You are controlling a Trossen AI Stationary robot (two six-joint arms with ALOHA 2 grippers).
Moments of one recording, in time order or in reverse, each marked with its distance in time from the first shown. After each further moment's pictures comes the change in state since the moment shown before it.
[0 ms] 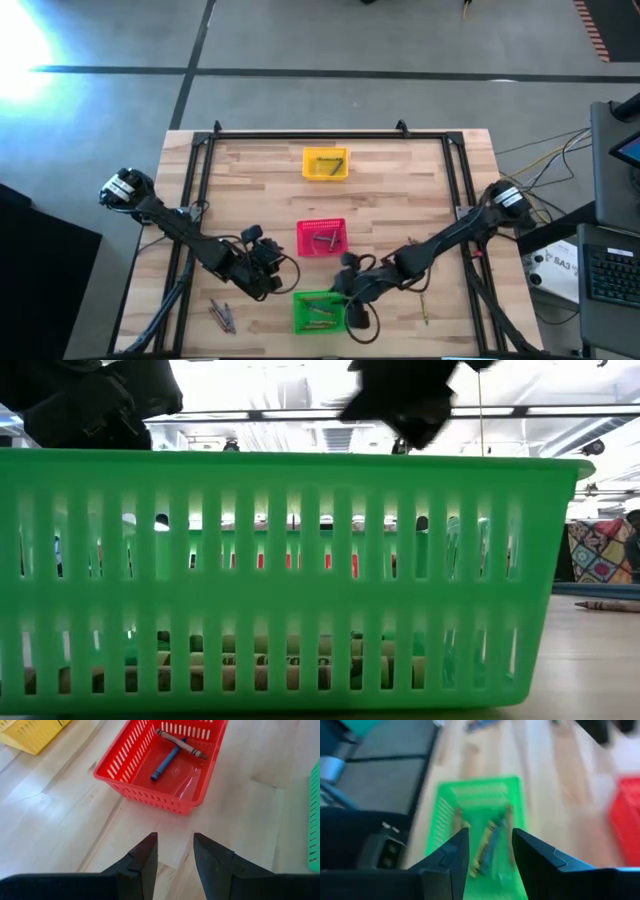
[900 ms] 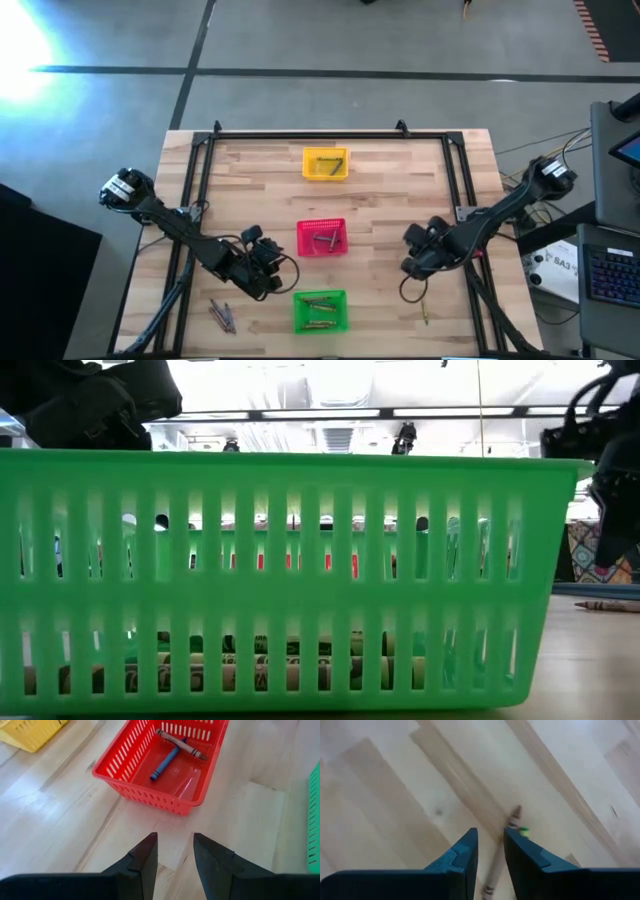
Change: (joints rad) left arm -0.001 0.000 -0.017 0.031 -0.004 -0.008; right arm 0.073 -0.473 -0.512 -0.757 0.188 0.768
